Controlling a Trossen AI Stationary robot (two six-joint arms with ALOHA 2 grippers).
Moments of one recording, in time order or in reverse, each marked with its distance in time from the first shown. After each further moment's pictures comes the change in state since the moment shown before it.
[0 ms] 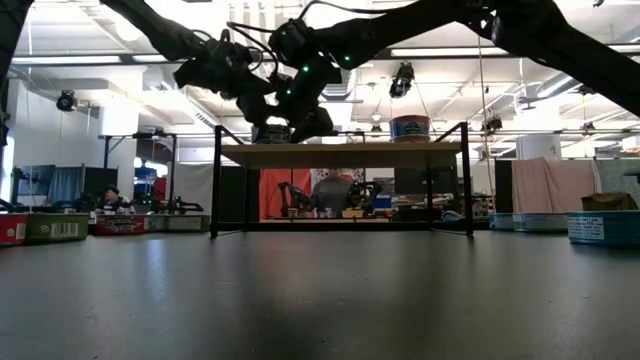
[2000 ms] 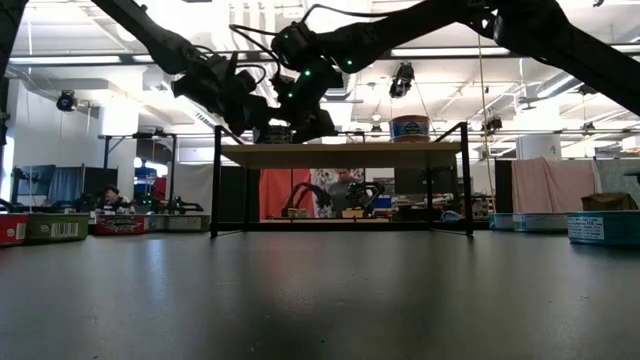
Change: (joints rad) left arm -0.024 -0.006 -0.161 0.040 -0.356 0.086; right arm -0.006 -0.002 -0.050 0.053 -0.006 0.000
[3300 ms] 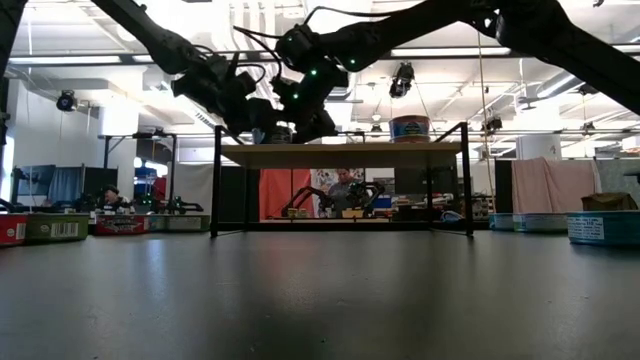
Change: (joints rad) left arm 0.006 0.004 -0.003 0.012 -0.055 -0.001; right arm -0.013 -0.012 0.000 -0.078 -0.111 -0.106
